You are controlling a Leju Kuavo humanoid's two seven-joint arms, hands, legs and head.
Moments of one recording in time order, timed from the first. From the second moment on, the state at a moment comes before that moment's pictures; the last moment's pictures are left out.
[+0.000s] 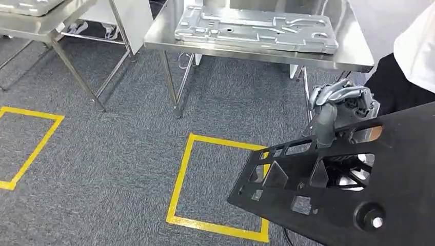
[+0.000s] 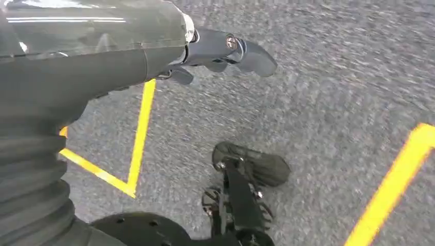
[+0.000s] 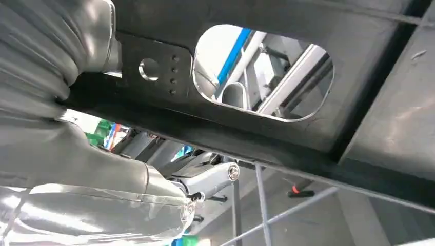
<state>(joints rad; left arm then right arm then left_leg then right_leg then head) -0.07 -0.04 1.13 -0.22 -0.80 0.01 -0.25 -0.38 -0.21 0.31 -1.93 -0.13 -0.04 -0.64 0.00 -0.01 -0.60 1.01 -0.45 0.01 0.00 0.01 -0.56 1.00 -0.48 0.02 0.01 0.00</state>
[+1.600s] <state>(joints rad) -0.08 -0.04 1.13 -0.22 -0.81 0.00 -0.28 -0.38 -0.21 0.28 -1.91 -0.18 0.00 -0.66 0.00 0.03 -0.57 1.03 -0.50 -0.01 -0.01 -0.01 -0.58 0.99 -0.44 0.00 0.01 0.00</state>
